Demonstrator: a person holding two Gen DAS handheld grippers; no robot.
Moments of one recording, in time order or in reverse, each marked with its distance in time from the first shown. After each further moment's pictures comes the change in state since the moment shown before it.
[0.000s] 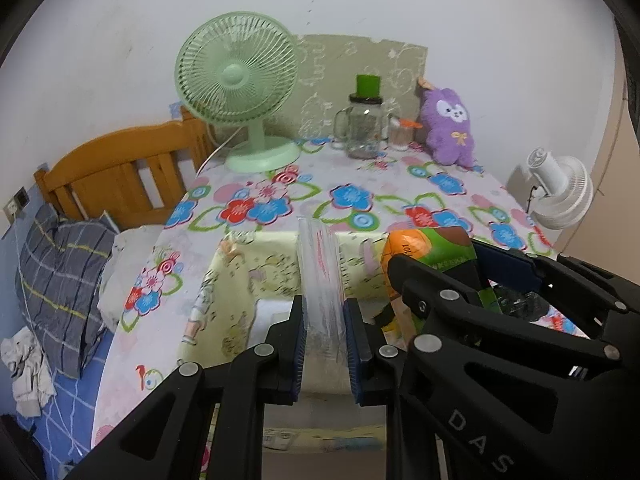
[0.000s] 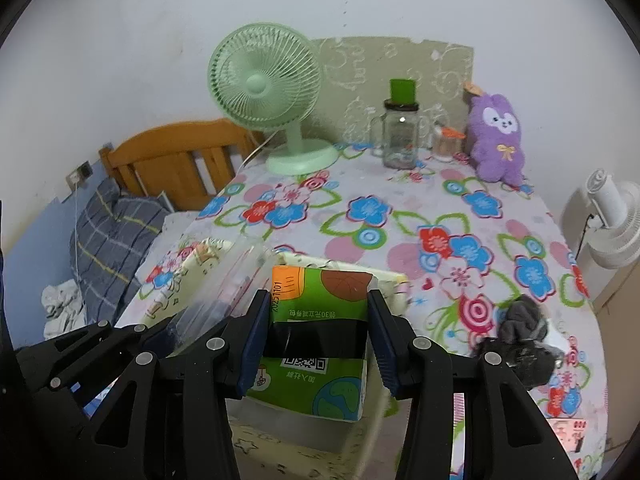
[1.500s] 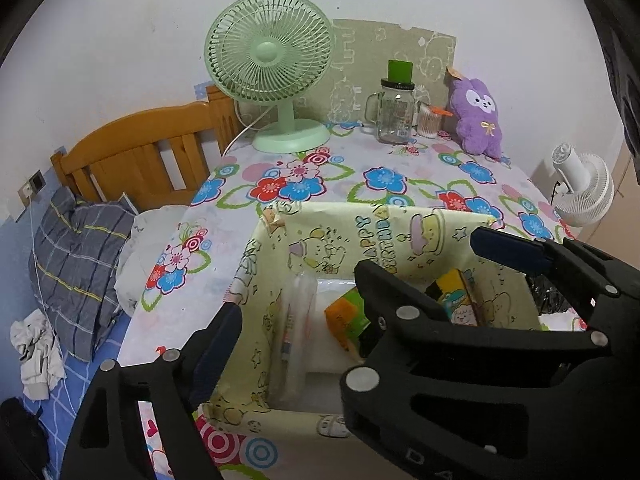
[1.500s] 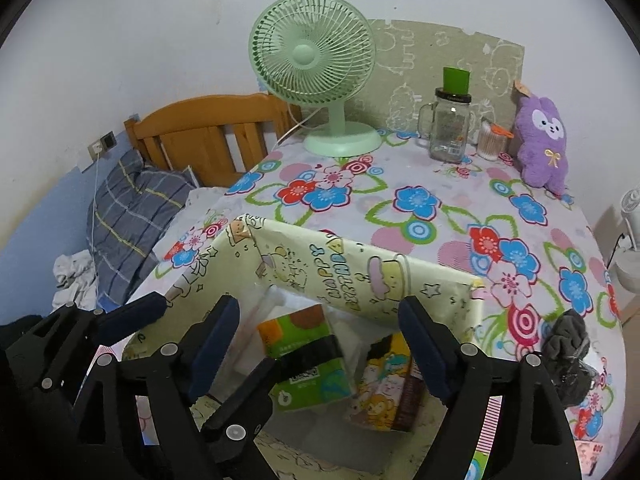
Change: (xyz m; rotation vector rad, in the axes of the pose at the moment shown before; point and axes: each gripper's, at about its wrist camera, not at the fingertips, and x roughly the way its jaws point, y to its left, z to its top) left arm 0.007 0.021 -0.013 -0.031 0.029 0.057; right arm 0.031 0.028 -0.003 -0.083 0.040 0.080
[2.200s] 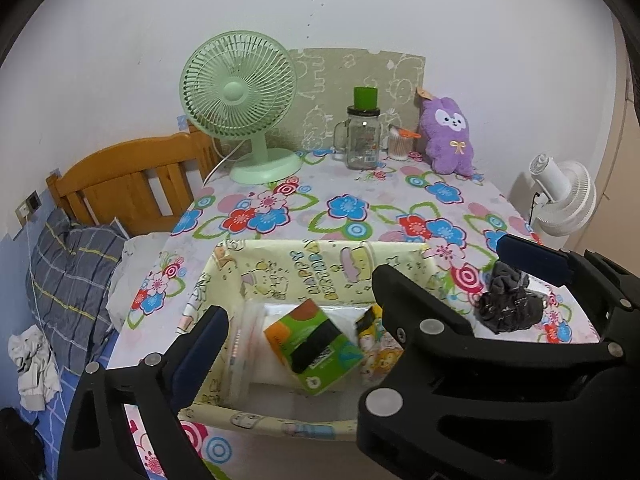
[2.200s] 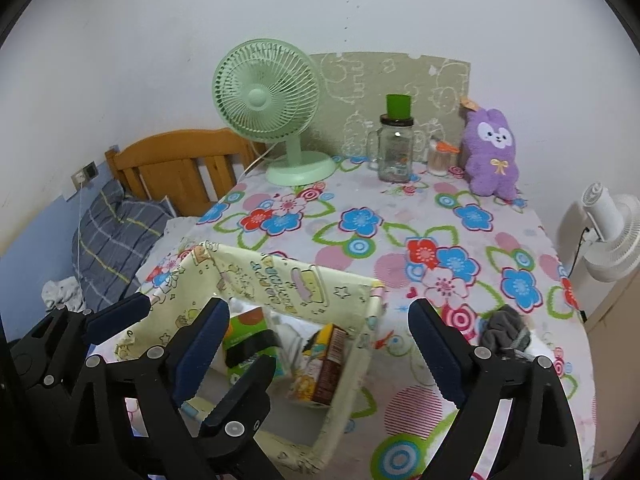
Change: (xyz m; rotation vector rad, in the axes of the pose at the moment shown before) left arm -0.031 -0.049 0.009 0.026 -0.079 -0.023; right arm -0.058 -0.042 -0.007 0.054 -0.094 -0.083
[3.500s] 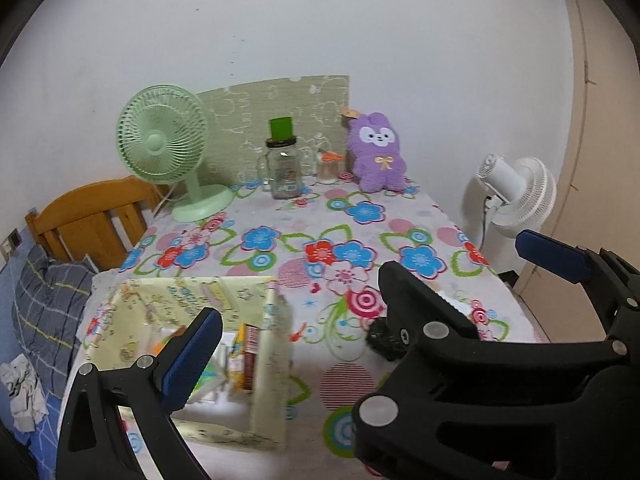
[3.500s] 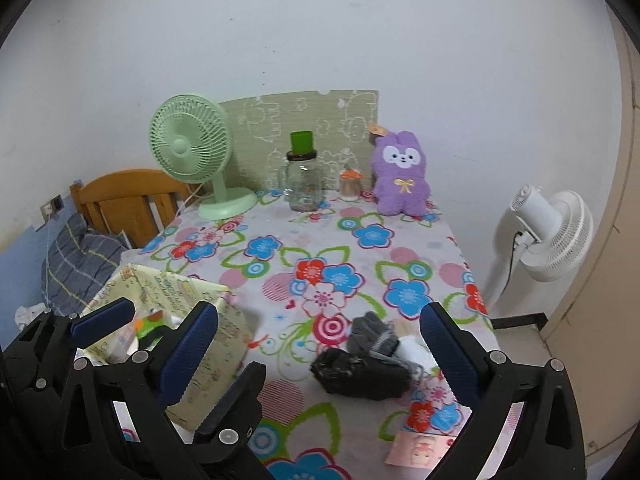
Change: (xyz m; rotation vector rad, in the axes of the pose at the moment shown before) left arm -0.020 -0.127 0.008 0.082 -0.082 -0.079; right arm -0.073 -0.114 -0.019 0.055 -0.121 -0.142
